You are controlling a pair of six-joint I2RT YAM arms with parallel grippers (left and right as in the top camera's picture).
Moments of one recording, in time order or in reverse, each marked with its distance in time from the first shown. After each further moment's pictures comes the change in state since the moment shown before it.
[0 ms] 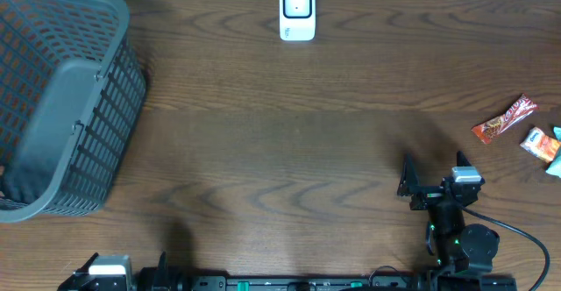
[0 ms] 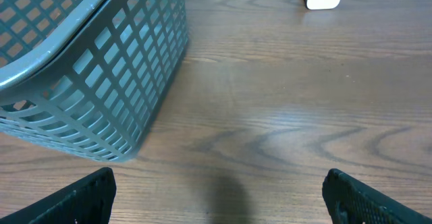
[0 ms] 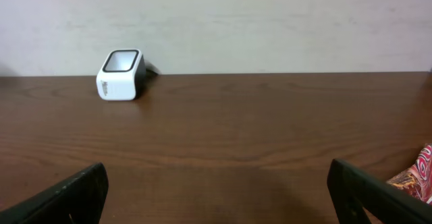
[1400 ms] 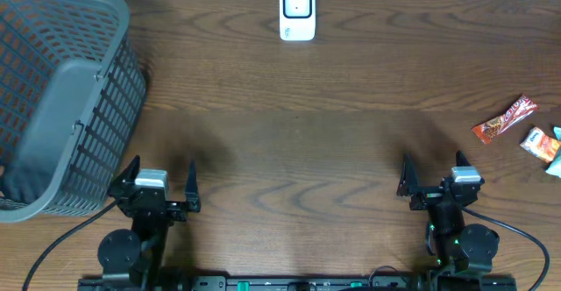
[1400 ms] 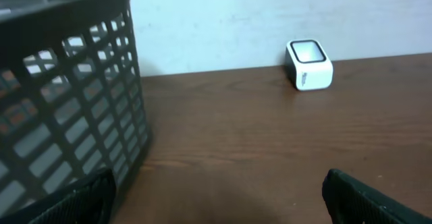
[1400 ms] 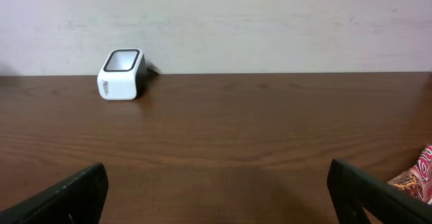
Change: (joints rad) left arm -0.003 -0.155 -0.898 1.114 0.114 0.004; right arm 0.003 0.000 0.000 -0.001 0.000 0.000
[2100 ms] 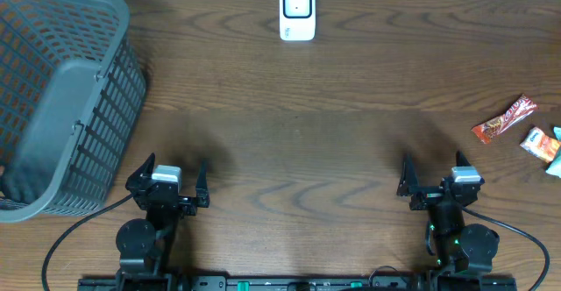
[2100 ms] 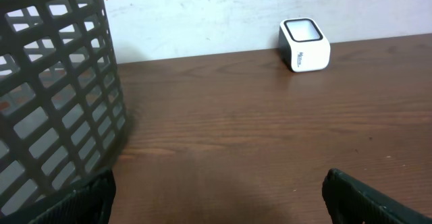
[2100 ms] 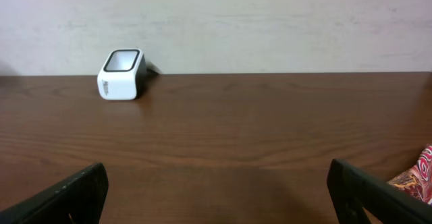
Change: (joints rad) left arm -0.039 -0.003 -0.194 0.175 -0.001 0.000; right arm 0.000 0.000 0.000 0.000 0.000 0.000
